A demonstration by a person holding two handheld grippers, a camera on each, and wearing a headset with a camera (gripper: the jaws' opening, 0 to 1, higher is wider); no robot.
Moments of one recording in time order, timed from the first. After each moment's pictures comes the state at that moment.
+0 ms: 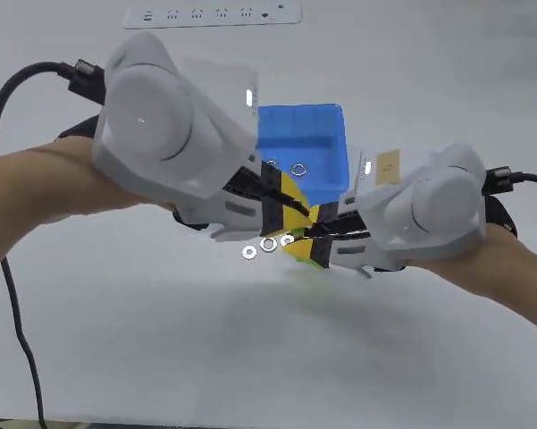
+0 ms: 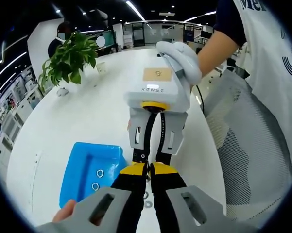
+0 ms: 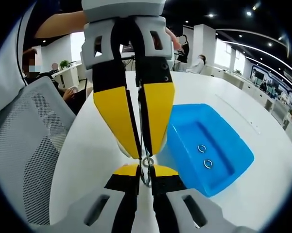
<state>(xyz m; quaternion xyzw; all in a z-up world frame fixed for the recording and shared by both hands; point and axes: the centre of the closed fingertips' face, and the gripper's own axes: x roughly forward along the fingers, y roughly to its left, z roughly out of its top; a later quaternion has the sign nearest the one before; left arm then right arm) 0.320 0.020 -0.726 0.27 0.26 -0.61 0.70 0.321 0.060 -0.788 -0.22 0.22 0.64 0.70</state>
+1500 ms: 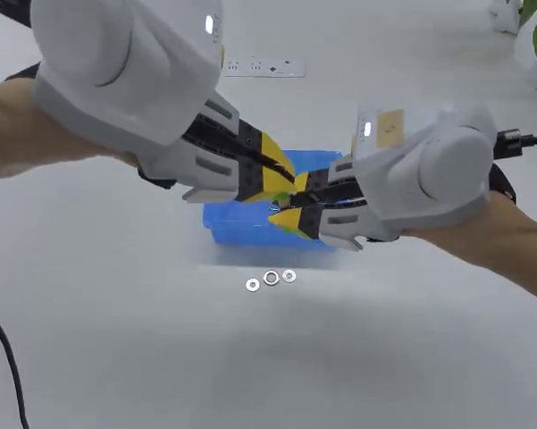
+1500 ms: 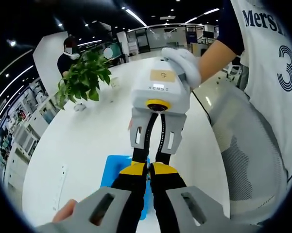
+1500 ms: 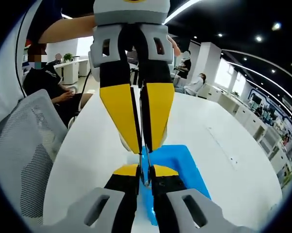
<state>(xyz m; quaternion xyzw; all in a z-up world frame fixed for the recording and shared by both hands) 0.351 0.042 -0.649 0.30 0.21 -0.58 0.73 0.360 0.082 -0.709 -0.26 0.14 0.64 0.71</state>
